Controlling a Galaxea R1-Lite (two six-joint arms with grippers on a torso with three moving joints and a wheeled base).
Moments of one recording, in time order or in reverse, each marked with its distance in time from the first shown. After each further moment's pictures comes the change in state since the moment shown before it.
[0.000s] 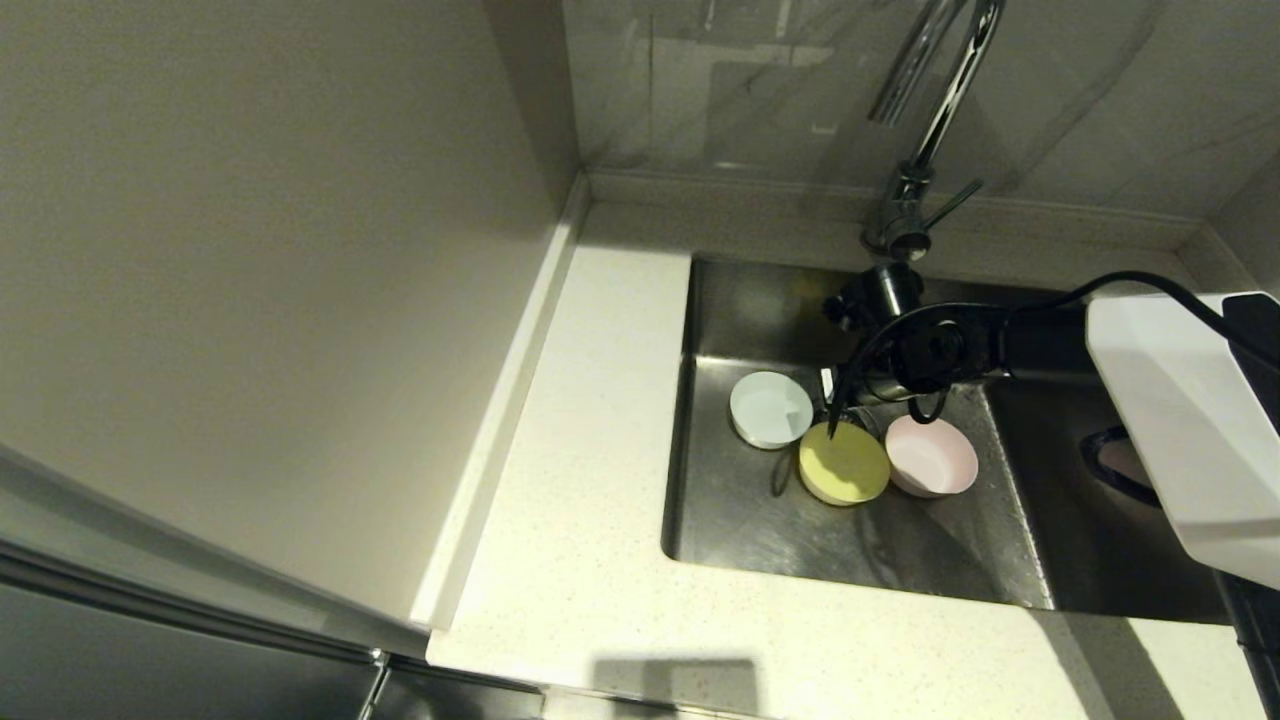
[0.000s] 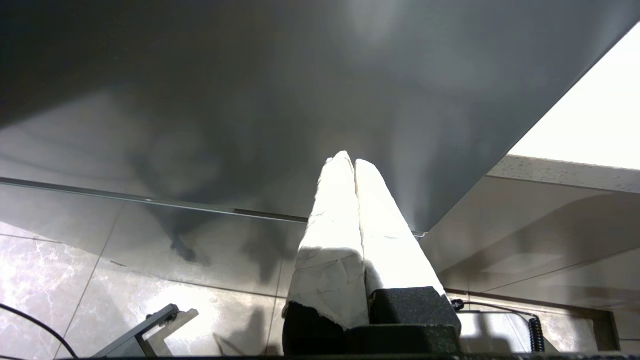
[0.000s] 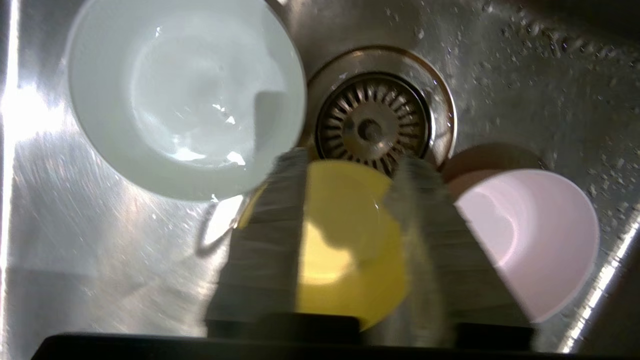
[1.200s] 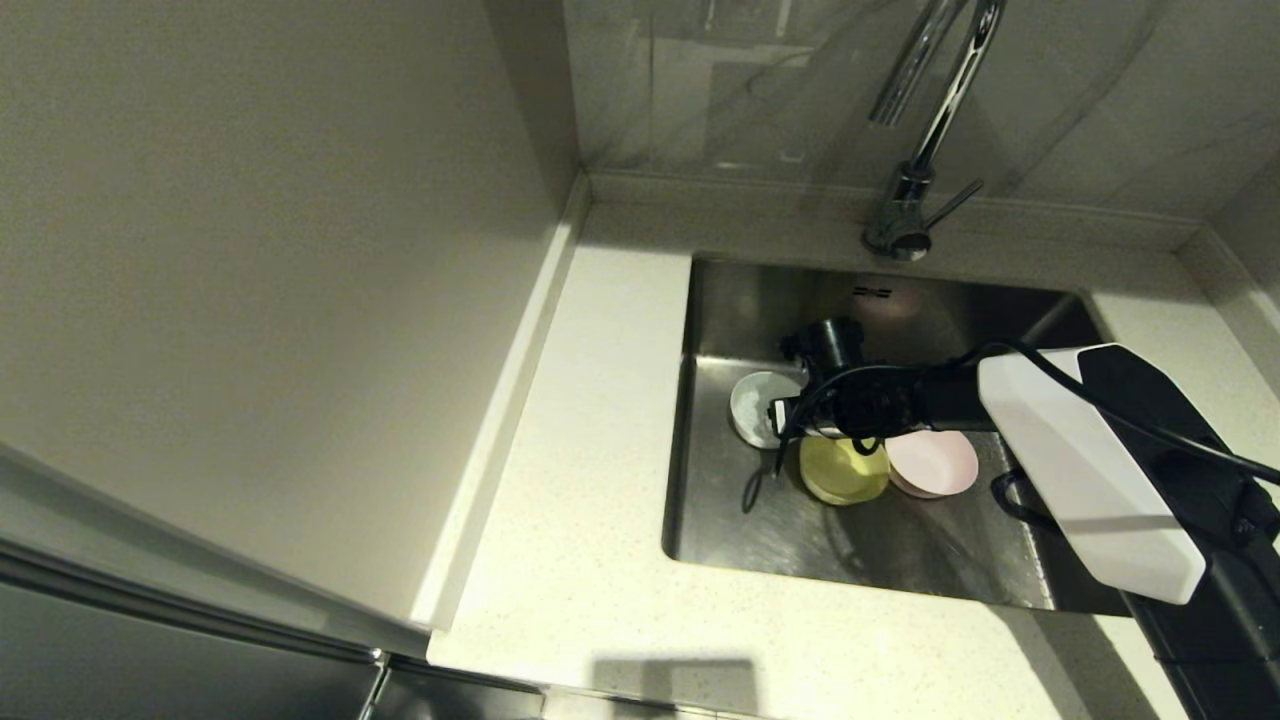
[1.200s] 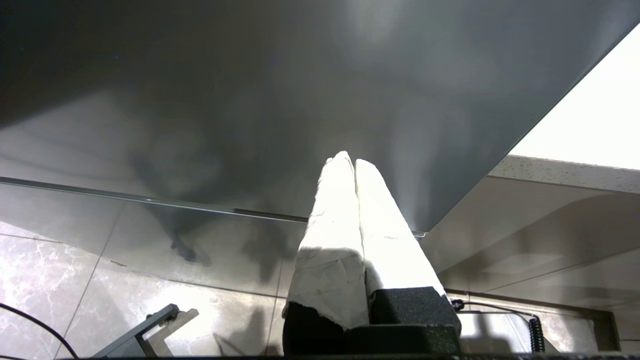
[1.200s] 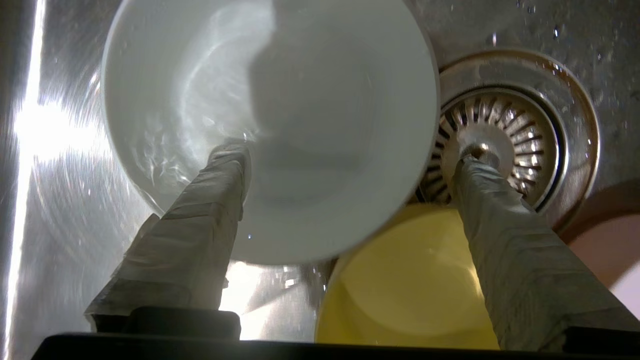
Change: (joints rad) left arm 0.000 0.000 0.000 0.000 0.000 0.000; right arm 0.061 0.158 -0.002 -0.208 -0.006 0.044
